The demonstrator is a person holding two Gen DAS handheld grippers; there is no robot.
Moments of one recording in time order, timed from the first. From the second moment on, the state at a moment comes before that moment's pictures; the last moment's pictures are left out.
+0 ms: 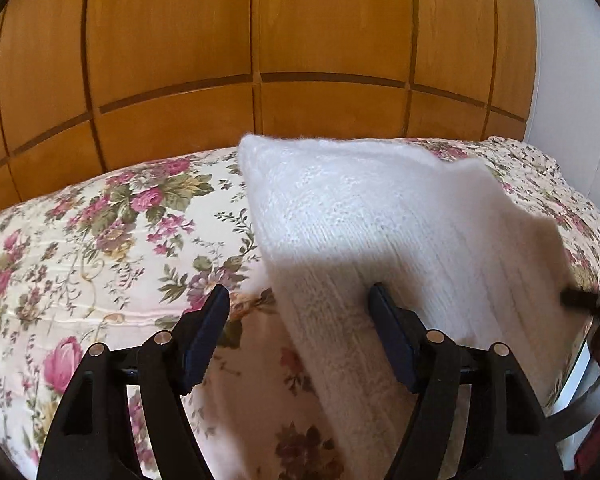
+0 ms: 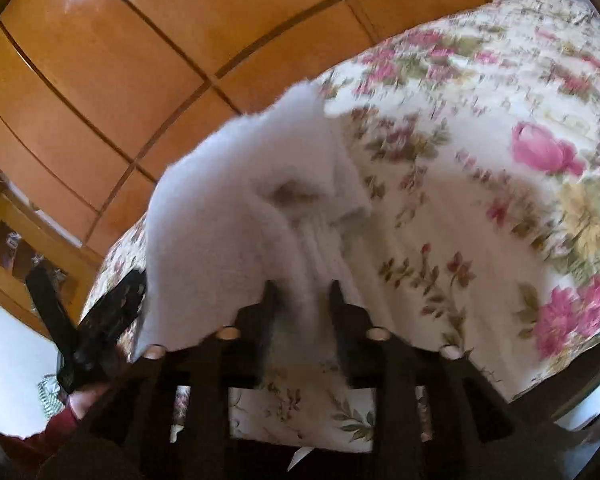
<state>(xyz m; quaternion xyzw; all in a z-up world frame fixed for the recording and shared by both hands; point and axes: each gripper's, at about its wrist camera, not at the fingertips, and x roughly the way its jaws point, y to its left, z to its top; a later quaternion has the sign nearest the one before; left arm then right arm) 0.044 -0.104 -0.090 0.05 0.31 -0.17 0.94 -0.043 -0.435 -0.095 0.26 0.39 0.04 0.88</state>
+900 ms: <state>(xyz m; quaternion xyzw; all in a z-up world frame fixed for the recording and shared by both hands) 0.073 -0.152 -0.035 -0.01 0.34 -0.25 0.91 0.035 -0.393 -0.102 0.15 0.36 0.00 0.92</state>
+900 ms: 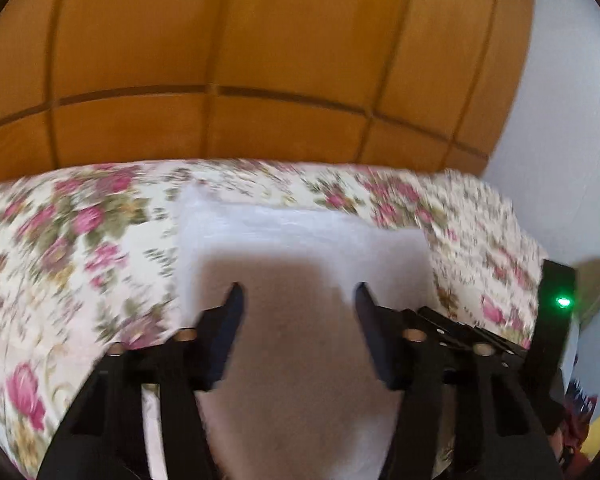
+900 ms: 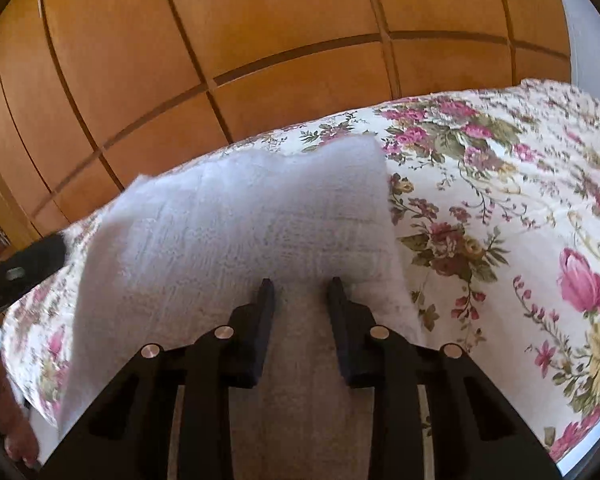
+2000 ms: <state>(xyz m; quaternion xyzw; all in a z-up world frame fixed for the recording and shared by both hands) 0.023 -0.153 -0.084 0.06 0.31 -0.25 0.92 0.016 -0.377 -0.095 0.12 0.37 -0.01 0.92</state>
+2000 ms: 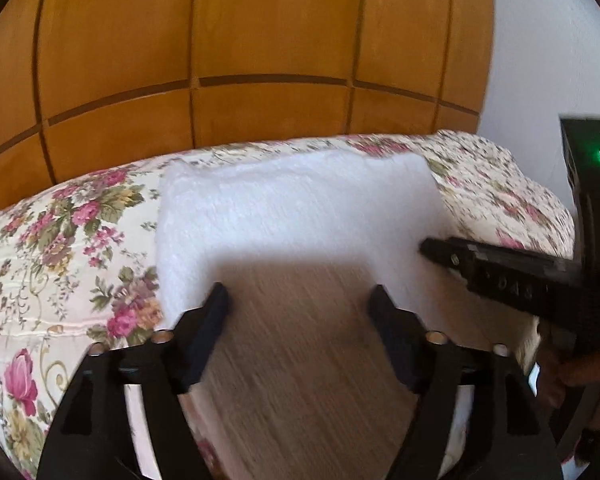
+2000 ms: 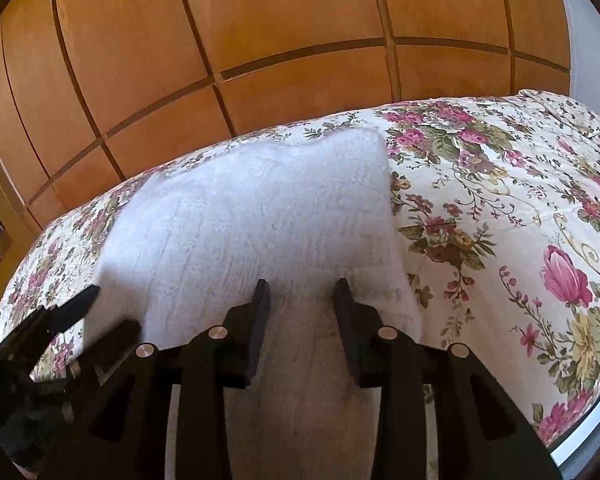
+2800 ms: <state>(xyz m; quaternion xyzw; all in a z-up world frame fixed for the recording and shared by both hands) 0.003 -0.091 -0.072 -0.09 0.31 -0.27 0.91 -0.015 -0.364 -0.096 0.05 0.40 -0.03 0.92</state>
